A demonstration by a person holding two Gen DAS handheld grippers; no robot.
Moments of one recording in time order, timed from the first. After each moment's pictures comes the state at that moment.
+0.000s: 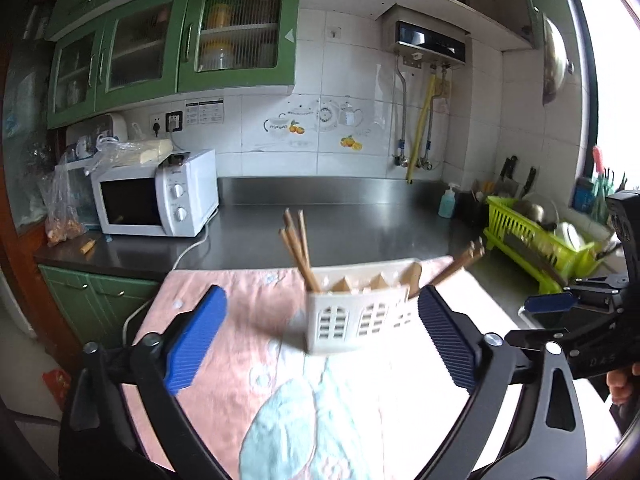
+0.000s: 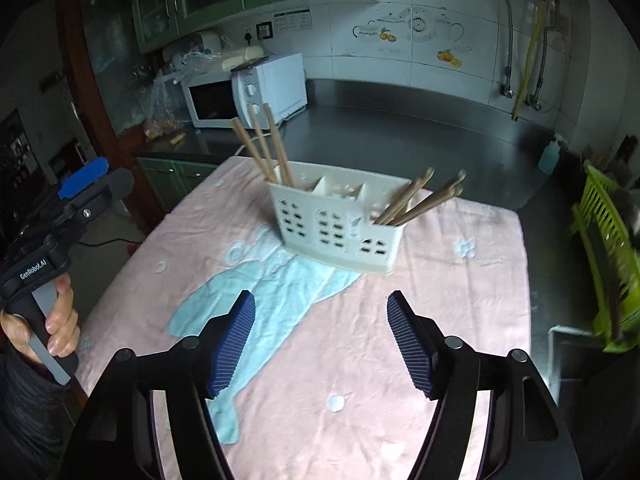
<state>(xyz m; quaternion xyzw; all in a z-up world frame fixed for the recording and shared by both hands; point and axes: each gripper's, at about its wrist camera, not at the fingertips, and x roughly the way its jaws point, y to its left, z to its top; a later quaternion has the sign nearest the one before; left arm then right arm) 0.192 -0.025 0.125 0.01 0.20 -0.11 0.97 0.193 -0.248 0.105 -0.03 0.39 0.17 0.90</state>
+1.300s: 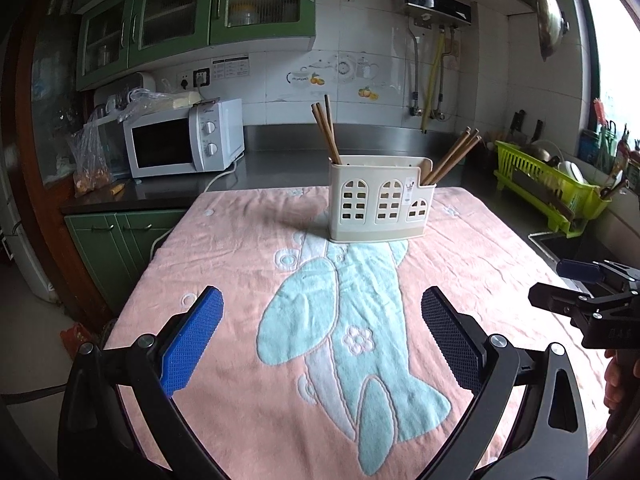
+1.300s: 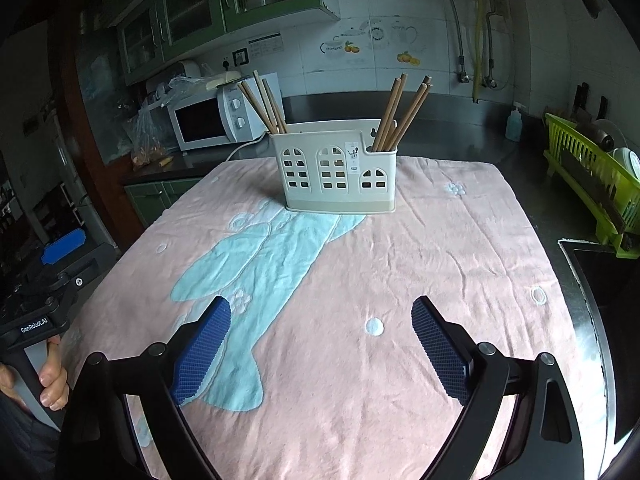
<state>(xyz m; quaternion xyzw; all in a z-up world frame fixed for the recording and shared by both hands) 0.086 0.006 0.027 0.01 0.25 -0.07 0.96 0.084 -0.236 0.017 0.03 0.34 0.11 0.93</state>
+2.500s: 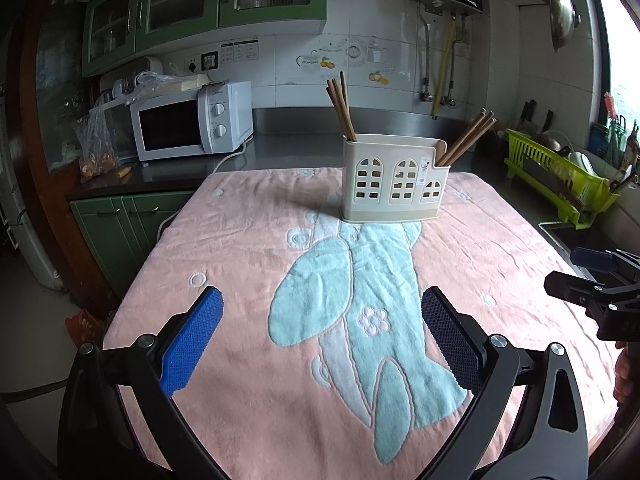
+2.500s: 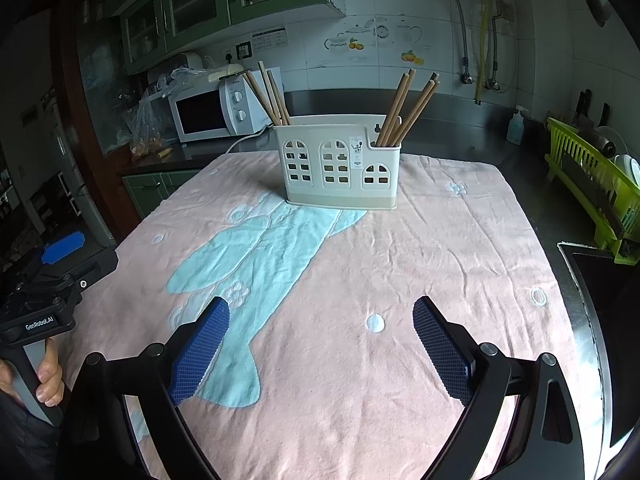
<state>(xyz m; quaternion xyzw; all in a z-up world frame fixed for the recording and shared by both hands) 0.087 0.015 0.011 0.01 0.28 -0.06 0.96 0.083 -0.230 0.013 0.01 0.34 0.11 0.93</state>
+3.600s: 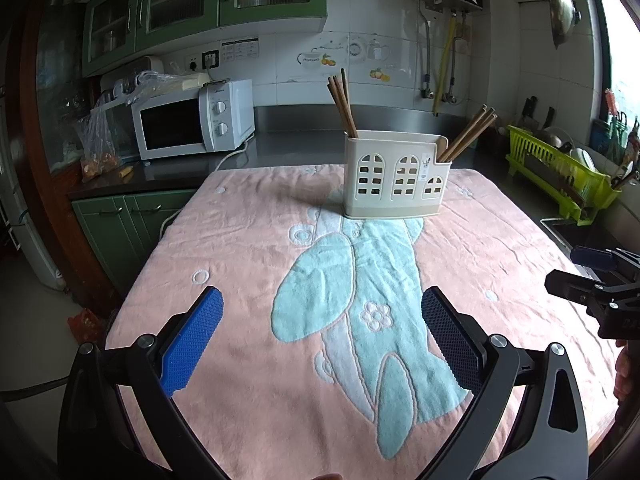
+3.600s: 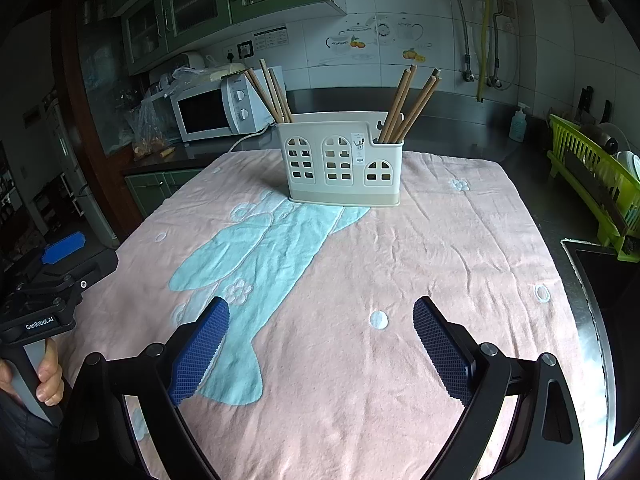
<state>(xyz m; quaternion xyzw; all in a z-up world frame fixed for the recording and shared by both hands) 0.085 0.014 0.009 0.01 0.28 -0.05 0.96 0.083 -0.228 0.008 0.02 0.34 0.11 0.93</state>
